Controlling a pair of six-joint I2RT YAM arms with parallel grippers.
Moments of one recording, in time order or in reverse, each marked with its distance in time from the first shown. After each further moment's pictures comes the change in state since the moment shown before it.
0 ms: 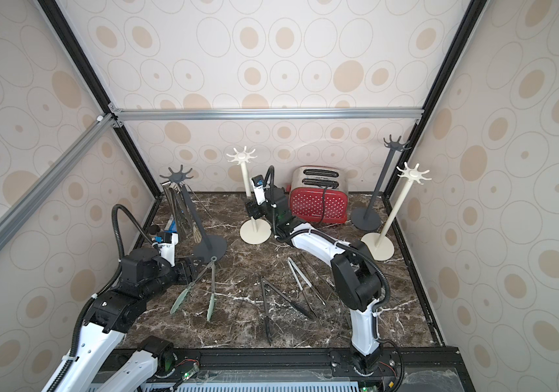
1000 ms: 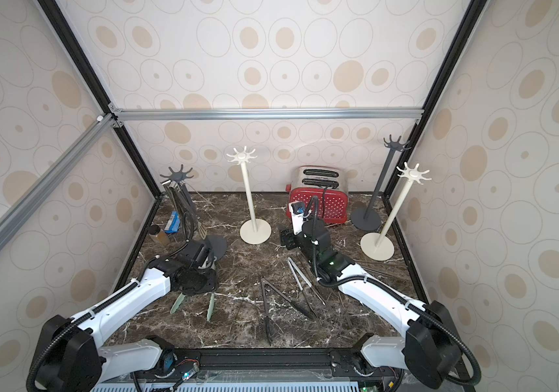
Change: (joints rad) left arm -0.142 0.539 -0.010 -0.115 -0.087 -0.222; right arm 0.000 -0.674 -0.615 -0.130 0.161 0.099
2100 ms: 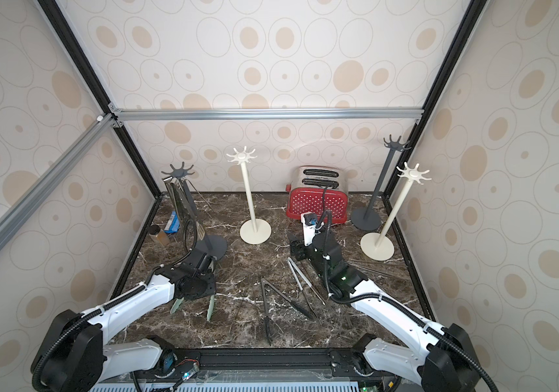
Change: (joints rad) left arm -0.018 -0.019 -0.133 0.160 -0.093 -0.097; right arm 0.000 -0.142 -0.122 -0.034 0.047 0.034
